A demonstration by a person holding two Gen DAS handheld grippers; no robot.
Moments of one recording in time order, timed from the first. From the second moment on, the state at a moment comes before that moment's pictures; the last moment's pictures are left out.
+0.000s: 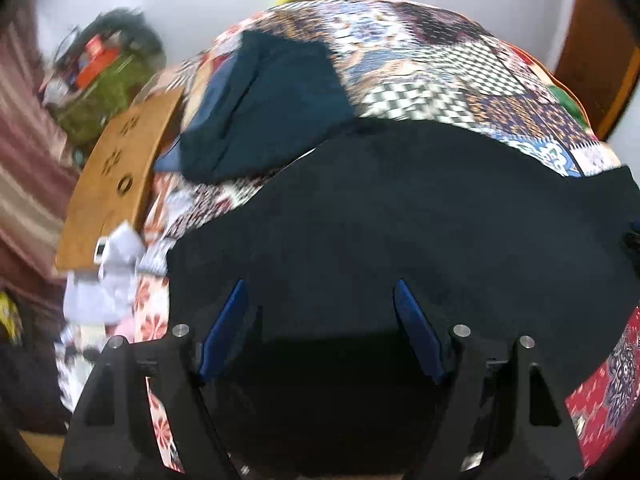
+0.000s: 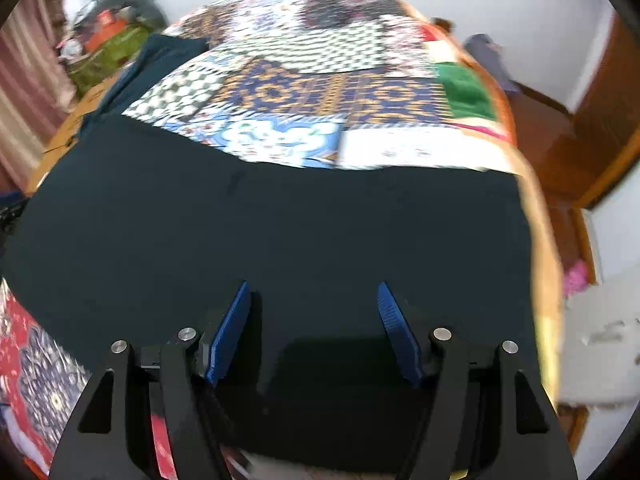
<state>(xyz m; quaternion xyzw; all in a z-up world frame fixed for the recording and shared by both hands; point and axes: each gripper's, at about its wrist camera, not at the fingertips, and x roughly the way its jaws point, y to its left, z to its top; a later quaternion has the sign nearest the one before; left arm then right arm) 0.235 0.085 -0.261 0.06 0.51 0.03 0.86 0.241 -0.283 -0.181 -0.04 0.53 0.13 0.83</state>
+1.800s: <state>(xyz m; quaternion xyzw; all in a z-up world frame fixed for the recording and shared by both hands) 0.223 0.002 -0.206 0.07 0.42 -0.07 0.90 0.226 -0.295 -0.067 0.13 0.32 0.12 0.93</state>
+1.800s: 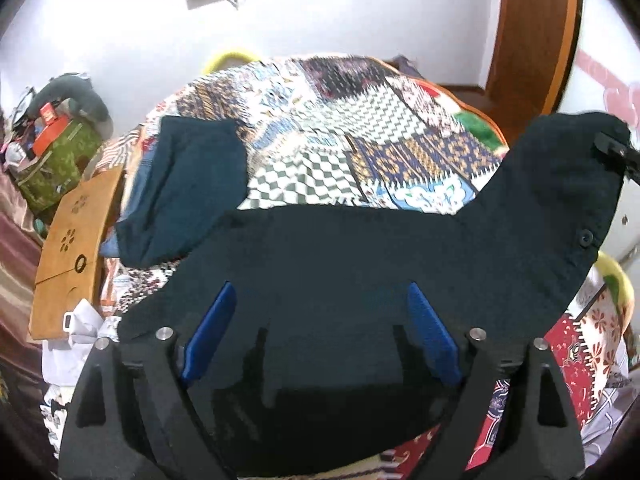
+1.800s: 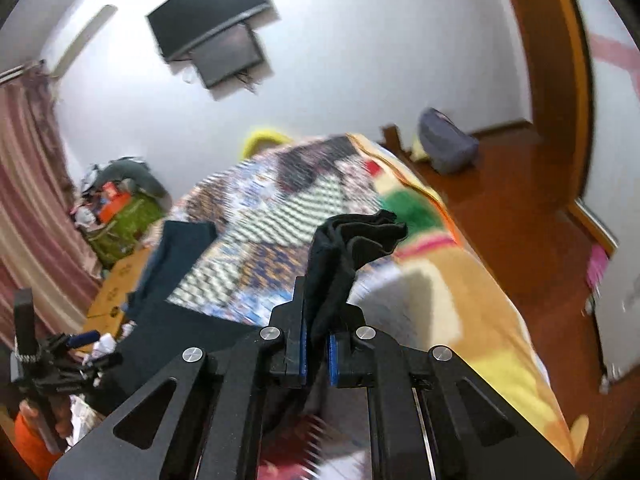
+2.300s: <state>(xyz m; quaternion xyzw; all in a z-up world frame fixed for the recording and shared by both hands) 0.179 0.089 -0.180 -0.02 0.39 -0.03 0.92 0.260 -0.103 -0.048 0.05 0.32 0.30 0.90</state>
